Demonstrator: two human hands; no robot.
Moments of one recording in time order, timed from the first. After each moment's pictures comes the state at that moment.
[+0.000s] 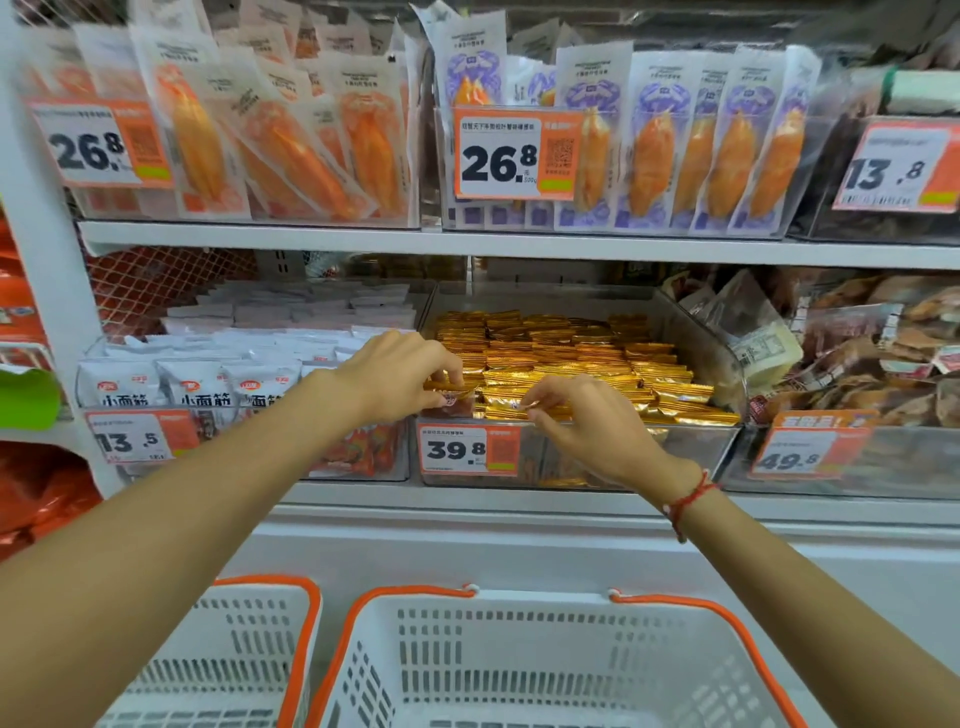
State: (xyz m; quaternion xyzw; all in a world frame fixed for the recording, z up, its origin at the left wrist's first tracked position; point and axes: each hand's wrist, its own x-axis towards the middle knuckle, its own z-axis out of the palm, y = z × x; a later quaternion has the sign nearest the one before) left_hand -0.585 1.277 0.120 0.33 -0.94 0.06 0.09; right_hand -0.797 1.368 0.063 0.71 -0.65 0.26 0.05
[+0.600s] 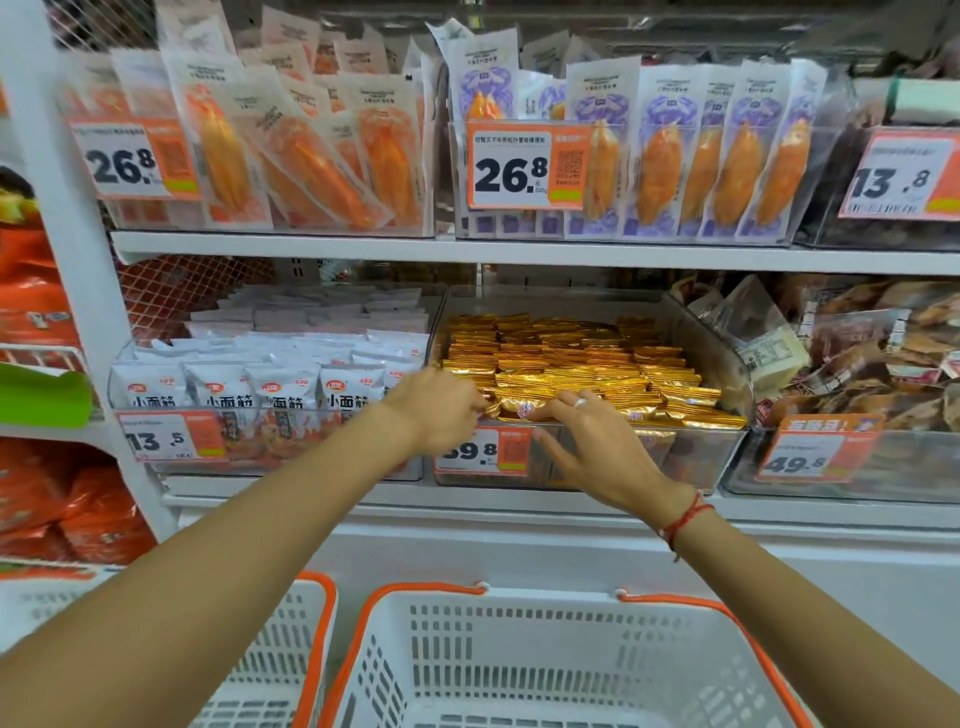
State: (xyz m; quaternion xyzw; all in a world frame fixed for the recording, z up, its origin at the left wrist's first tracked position) left_hand -0.602 1.297 0.099 0.37 -0.93 0.05 0.05; right_hand -0.791 1.374 0.046 0.72 -0.65 0.23 0.09
